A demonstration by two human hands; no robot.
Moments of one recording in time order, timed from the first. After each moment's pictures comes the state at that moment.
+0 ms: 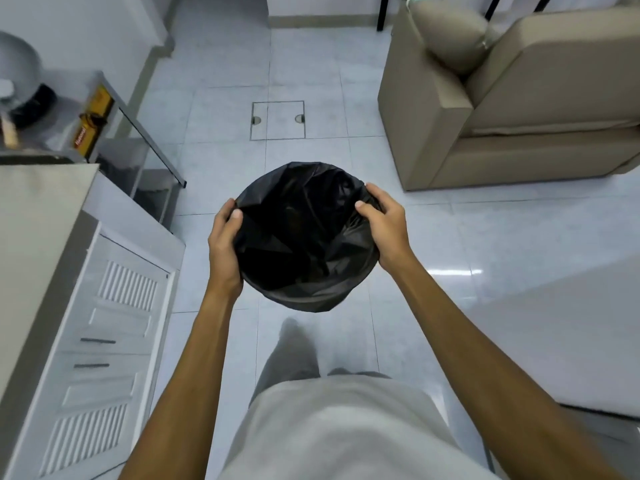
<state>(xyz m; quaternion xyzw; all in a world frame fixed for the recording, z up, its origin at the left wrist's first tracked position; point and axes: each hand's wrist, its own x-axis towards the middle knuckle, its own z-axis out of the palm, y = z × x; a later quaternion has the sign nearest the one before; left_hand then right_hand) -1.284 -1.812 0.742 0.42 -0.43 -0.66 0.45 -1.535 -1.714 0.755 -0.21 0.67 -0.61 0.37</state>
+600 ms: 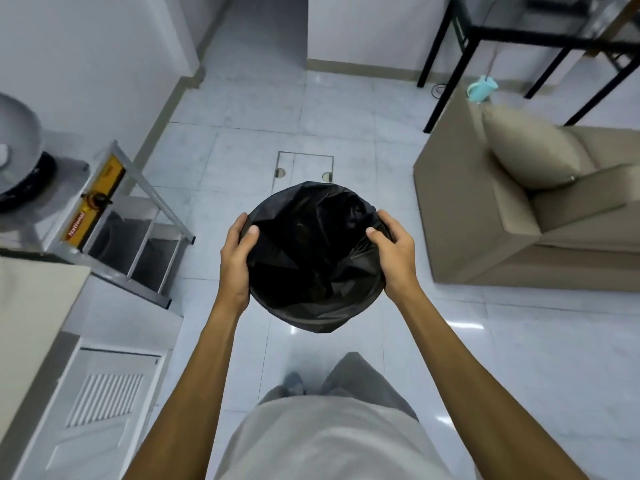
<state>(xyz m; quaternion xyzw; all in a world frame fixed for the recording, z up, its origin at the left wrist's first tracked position) -1.401 -2.239 0.743 0.44 -0.42 -0.66 0.45 -1.649 -2.146 0.767 -0.22 0.67 -0.60 0.38</state>
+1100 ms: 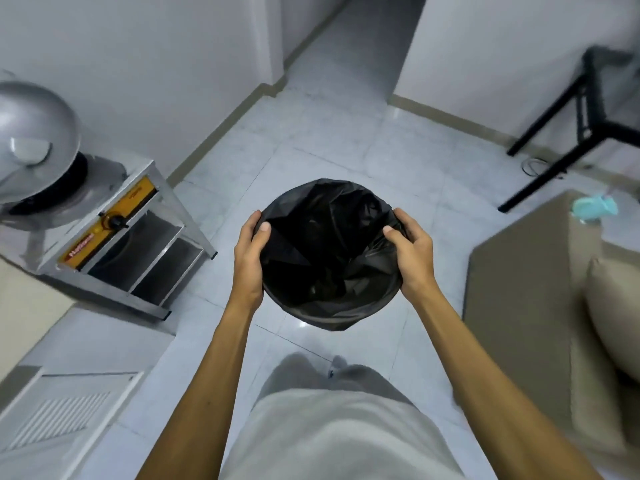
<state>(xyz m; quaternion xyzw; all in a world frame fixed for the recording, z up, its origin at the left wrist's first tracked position) -1.513 -2.504 0.746 0.51 -0.33 -0.57 0.55 -1.770 -2.501 0.771 -0.34 0.64 -0.52 0.45</state>
